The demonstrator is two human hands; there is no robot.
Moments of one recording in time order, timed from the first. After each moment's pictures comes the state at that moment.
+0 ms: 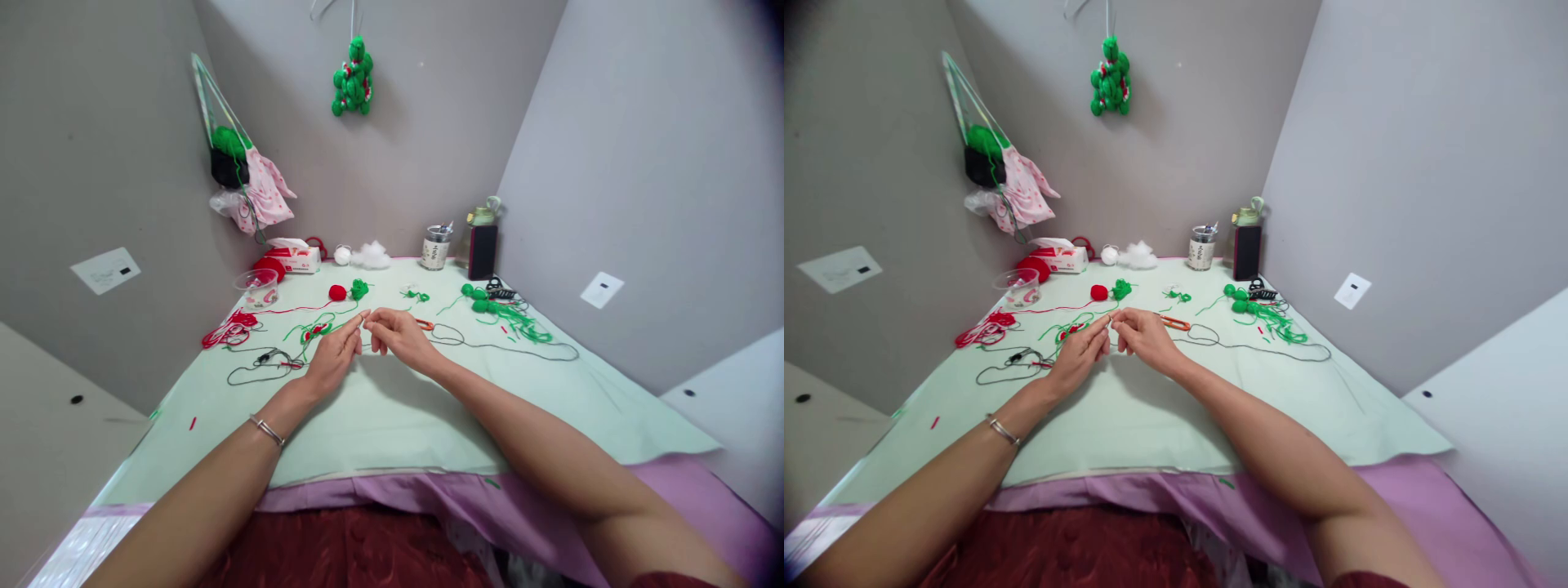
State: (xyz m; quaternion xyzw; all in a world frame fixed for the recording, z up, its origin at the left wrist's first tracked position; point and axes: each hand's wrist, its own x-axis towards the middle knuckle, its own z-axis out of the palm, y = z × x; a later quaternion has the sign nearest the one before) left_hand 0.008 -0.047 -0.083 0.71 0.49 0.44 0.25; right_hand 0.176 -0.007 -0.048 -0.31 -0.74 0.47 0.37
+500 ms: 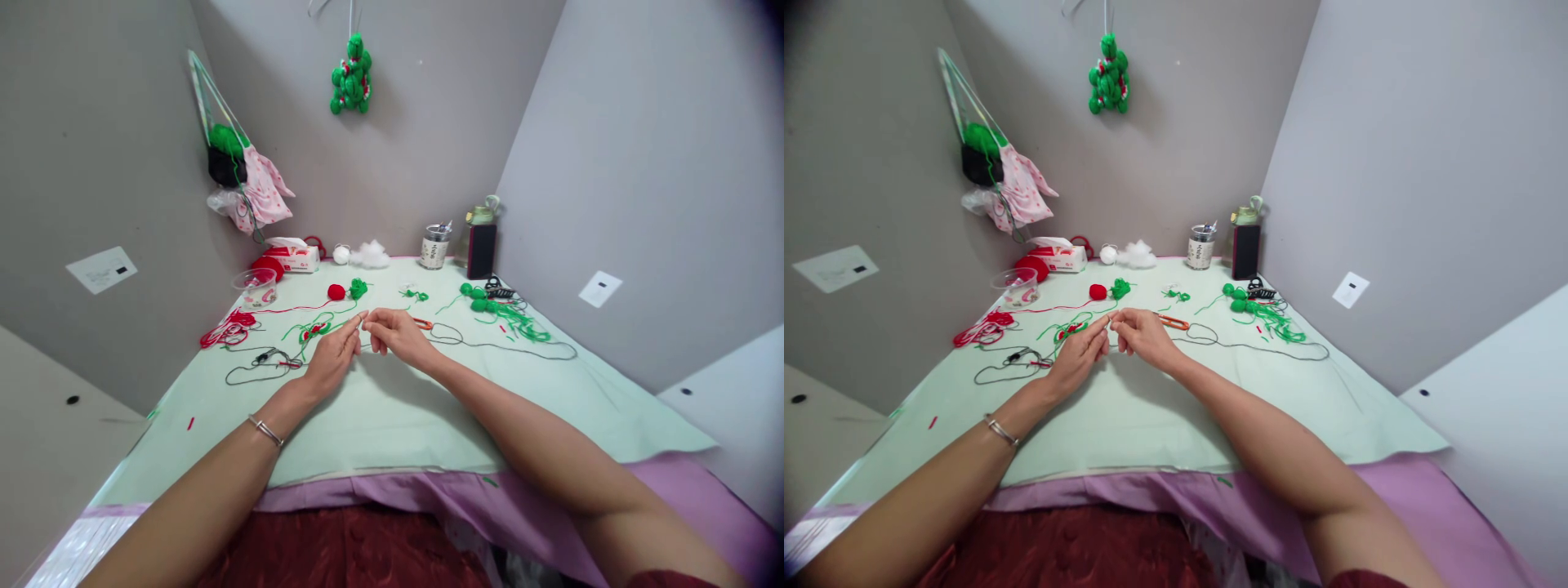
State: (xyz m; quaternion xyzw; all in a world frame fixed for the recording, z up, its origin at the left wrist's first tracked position) left_hand 0.009 -0.048 -0.085 0.71 0.49 0.44 0.24; right_hand 0.176 -0.003 -0.049 -0.32 -0.73 0.49 0.35
